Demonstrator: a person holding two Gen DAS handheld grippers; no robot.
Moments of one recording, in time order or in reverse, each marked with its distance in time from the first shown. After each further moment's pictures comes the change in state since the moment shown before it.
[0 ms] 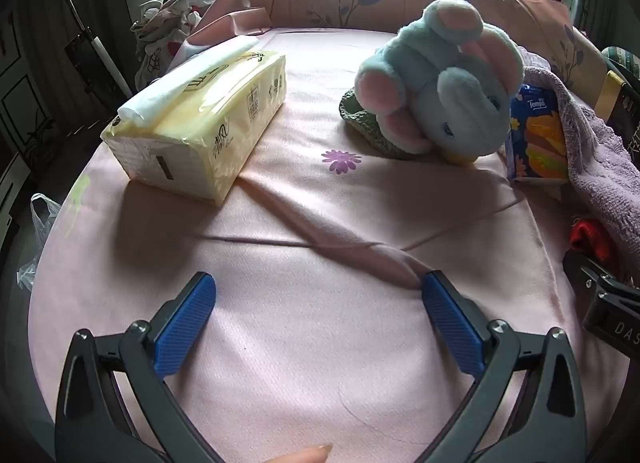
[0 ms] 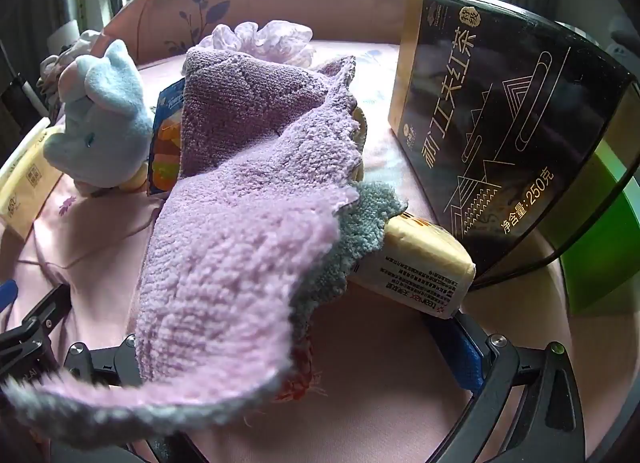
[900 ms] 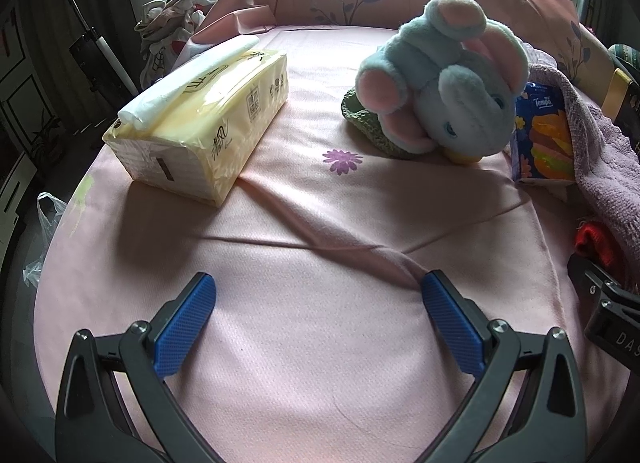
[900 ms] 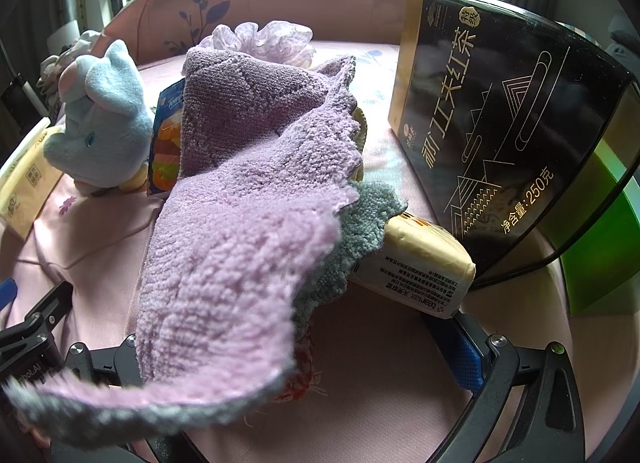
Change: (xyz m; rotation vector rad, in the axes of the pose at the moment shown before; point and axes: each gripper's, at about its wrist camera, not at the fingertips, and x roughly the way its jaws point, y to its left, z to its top) left arm -0.004 -0.002 -0.001 -0.002 0.022 0.022; right arm -0.002 -0.002 0.001 0.000 -0.003 0.000
